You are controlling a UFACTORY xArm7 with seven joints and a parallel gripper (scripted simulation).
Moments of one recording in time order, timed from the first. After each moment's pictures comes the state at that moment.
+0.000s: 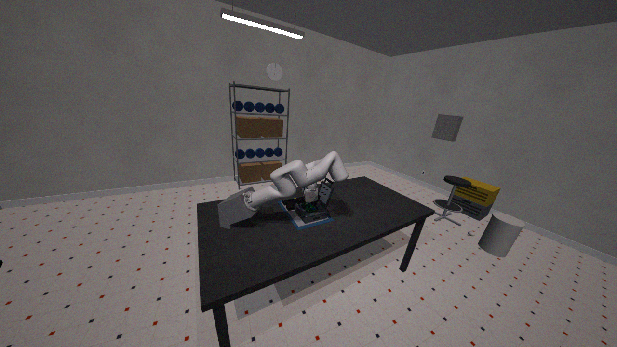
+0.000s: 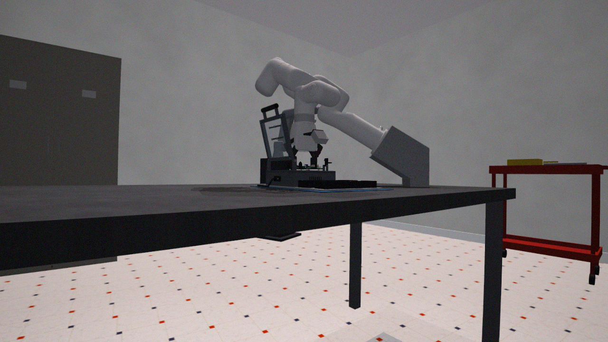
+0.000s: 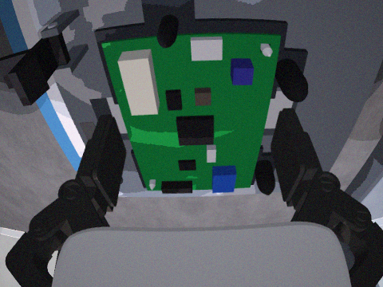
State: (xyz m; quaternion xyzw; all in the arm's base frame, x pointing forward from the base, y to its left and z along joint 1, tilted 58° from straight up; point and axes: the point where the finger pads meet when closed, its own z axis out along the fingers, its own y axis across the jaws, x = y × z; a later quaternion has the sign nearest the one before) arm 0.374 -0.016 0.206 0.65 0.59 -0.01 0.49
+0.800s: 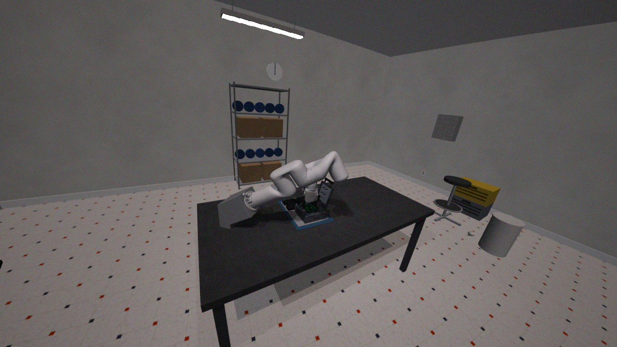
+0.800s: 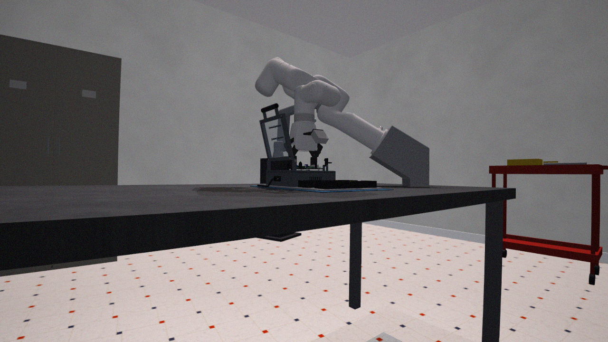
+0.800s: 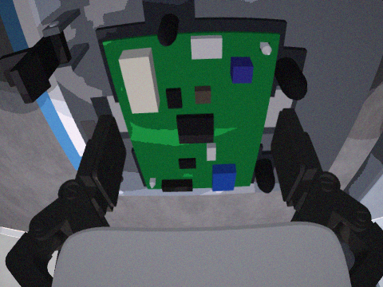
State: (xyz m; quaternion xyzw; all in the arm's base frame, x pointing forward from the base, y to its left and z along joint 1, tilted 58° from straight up) arm 0.374 -0.015 0.206 0.65 0.59 -0.01 0.49
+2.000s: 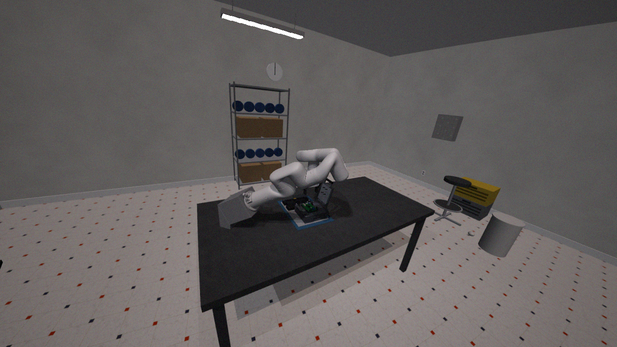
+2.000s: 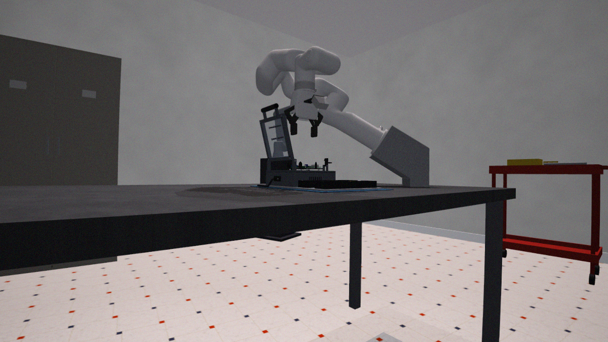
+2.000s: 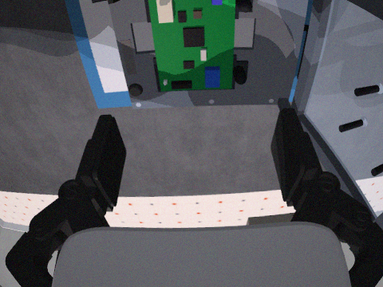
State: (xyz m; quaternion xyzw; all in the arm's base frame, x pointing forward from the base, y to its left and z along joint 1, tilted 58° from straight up) arm 0.309 0.058 0.266 0.65 0.59 -0.01 0.49
